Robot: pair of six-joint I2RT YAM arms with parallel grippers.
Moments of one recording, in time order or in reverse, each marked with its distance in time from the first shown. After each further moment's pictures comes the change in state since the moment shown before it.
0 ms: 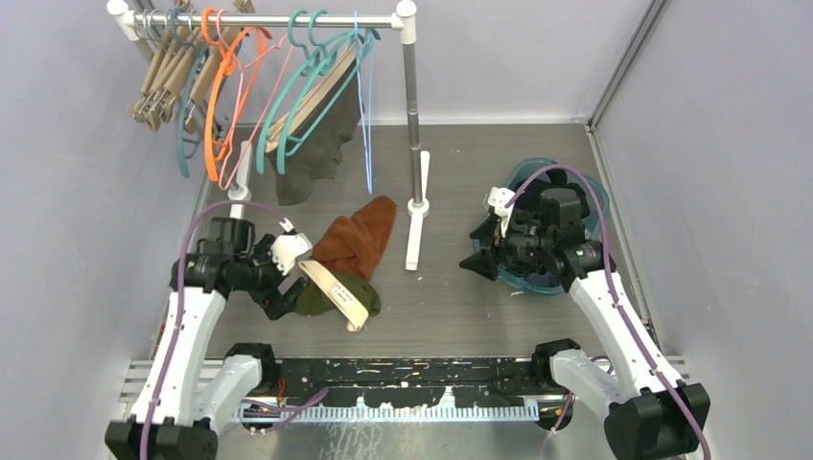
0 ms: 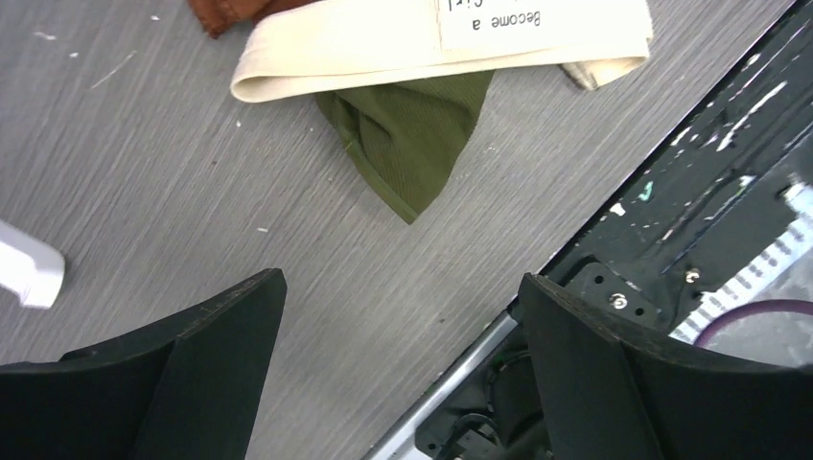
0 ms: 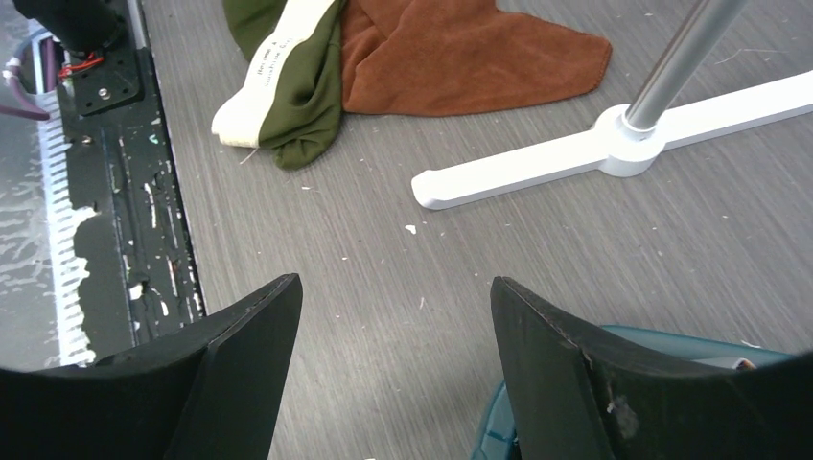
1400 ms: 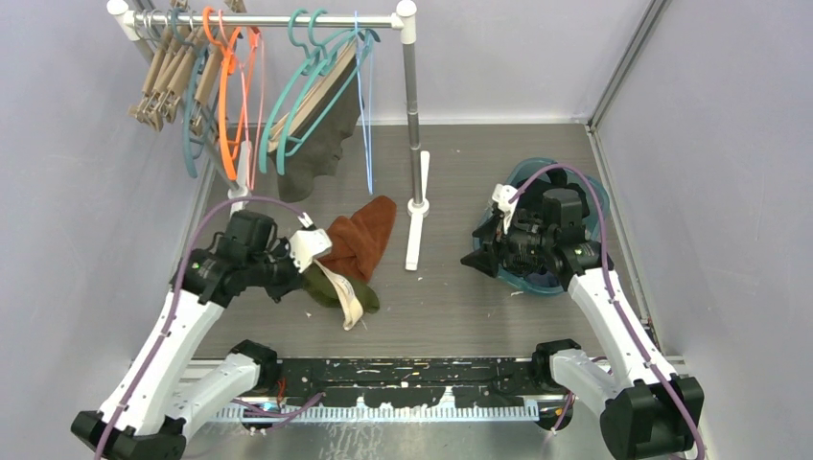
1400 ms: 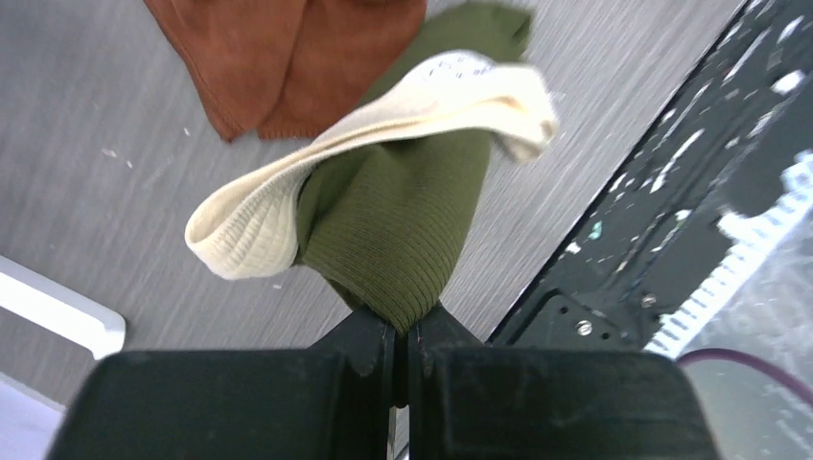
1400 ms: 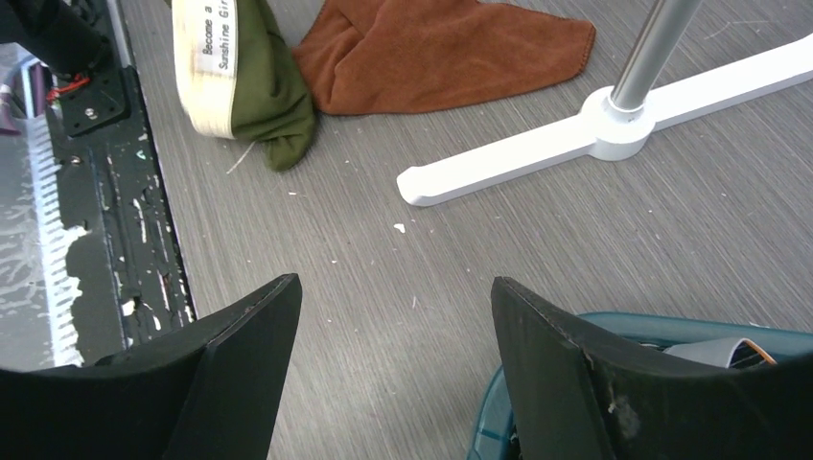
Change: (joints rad) left arm -0.343 0.026 0.053 0.087 -0.156 -0.205; right arm -0.048 0.019 -0.040 0.075 -0.004 0.044
